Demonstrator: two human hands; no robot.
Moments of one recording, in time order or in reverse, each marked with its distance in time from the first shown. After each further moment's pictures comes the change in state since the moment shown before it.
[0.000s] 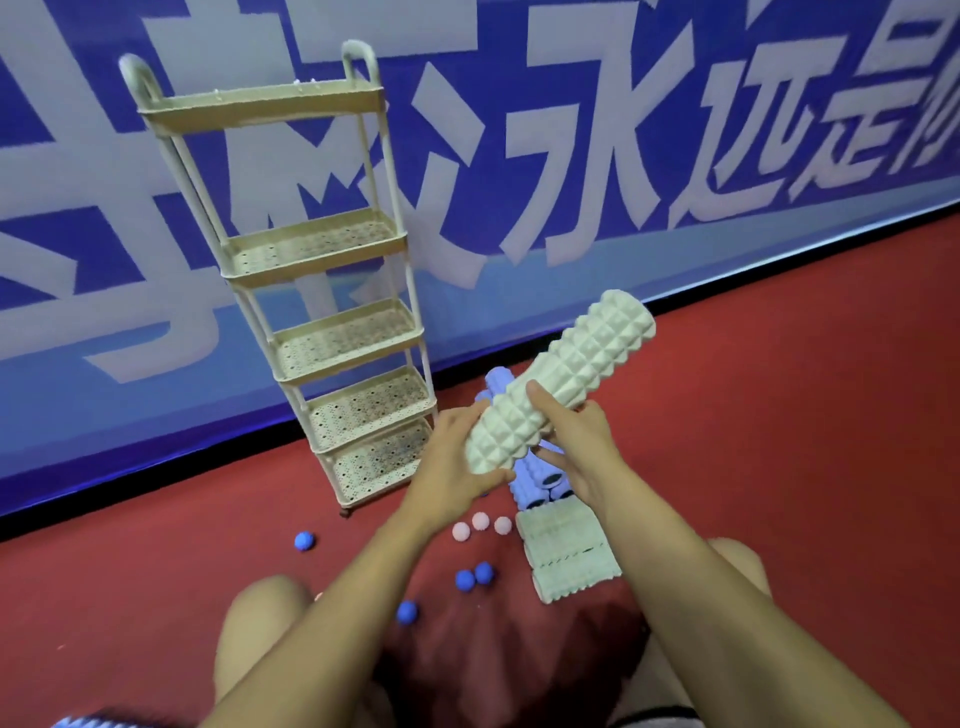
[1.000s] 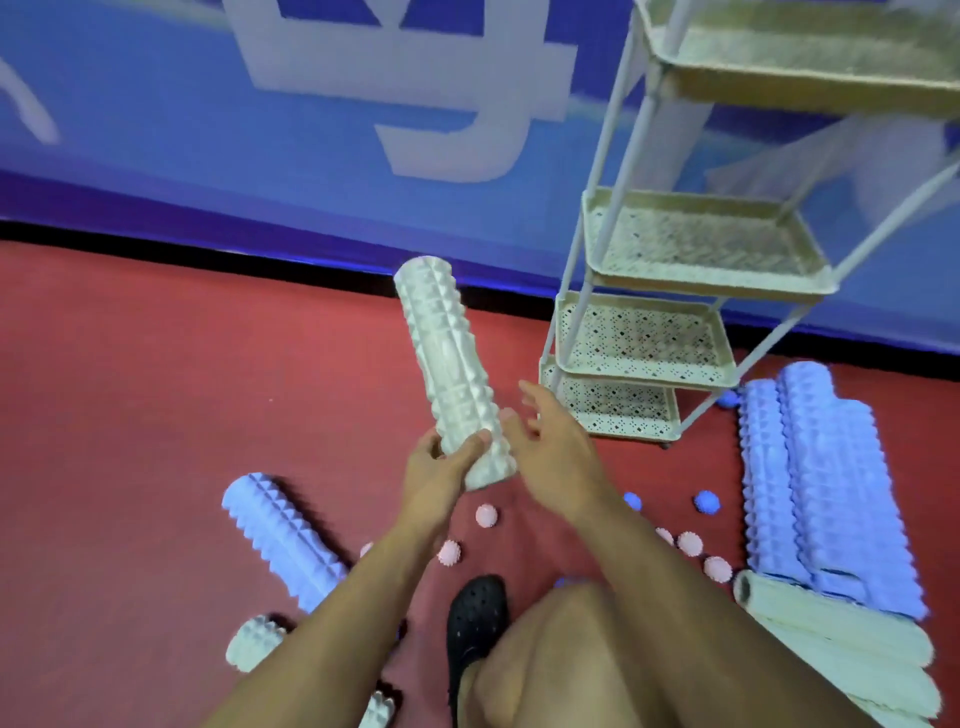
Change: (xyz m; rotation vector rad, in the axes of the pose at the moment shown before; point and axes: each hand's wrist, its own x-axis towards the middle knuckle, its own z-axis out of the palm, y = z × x) left_hand -0.108 -0.327 -0.166 -0.845 0.757 -0.905; right_hand 0.081 0.236 0.374 -0.977 -0.676 -0.155
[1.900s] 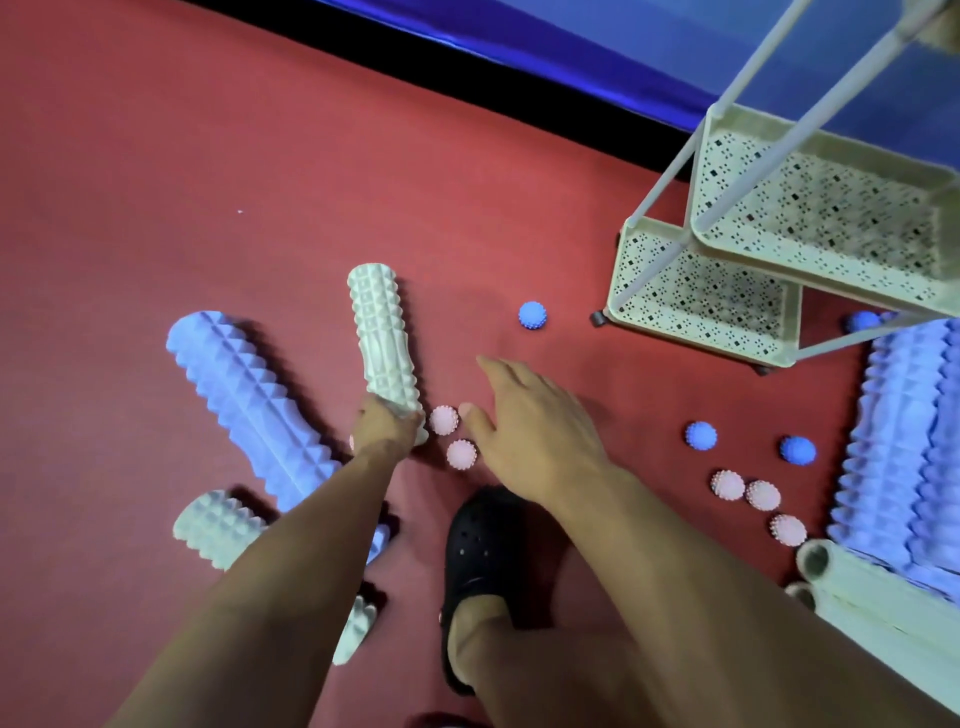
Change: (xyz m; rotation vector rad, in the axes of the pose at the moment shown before) left_hand 0.188 -0.248 -0.152 0.722 0.365 -0.527; right_hand 0.077 0.100 0.154 -0.687 -0.437 -0.113
